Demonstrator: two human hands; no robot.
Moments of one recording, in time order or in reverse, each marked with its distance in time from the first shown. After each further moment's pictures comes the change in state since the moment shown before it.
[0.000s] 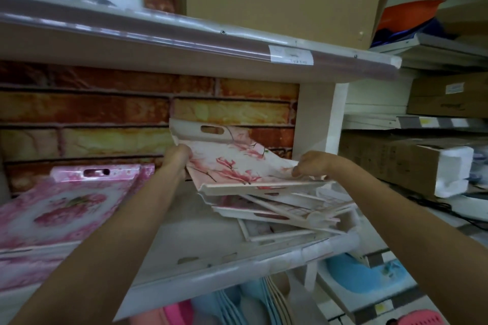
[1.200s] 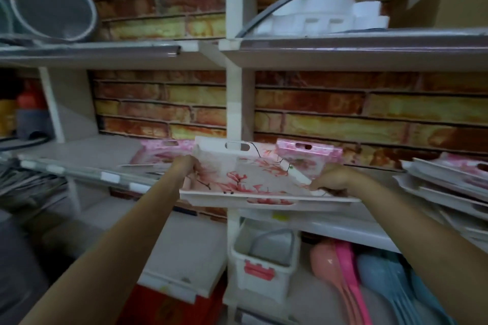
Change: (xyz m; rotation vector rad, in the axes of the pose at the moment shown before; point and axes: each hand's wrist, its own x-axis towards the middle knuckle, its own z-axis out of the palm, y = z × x) left_hand -0.223 0.092 -0.461 0.486 0.508 -0.022; right_hand -0.192 -0.278 0.188 0.072 -0.291 -0.521
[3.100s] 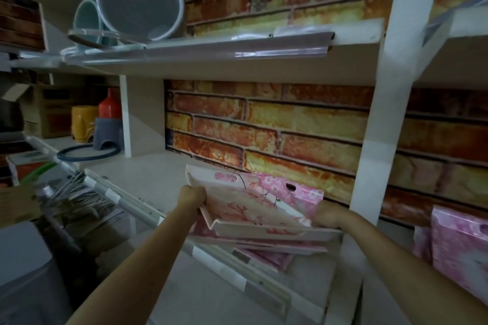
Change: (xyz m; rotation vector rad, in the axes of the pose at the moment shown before) left_hand 0.309 -0.058 -0.155 -0.173 0.411 -0.089; right_hand 0.360 -0.265 0.164 -0.418 -0.129 -0.259
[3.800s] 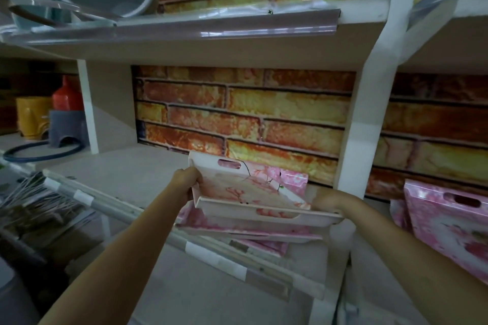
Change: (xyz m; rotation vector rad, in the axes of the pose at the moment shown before) left_hand 0.040 0.005 -0.004 -0.082 -0.293 -0.034; right_hand -0.032 -0.008 -0.003 0.314 -0.058 0.183
